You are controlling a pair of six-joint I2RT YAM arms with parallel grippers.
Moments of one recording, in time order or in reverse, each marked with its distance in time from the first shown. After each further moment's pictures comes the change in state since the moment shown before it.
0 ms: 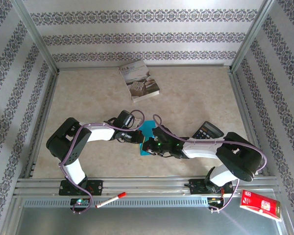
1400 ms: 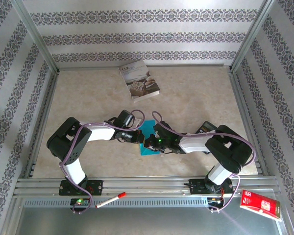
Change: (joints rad) left arm 0.000 0.006 0.008 -0.004 0.004 0.004; right arm -0.107 0.124 0.029 0.031 -0.057 -0.080
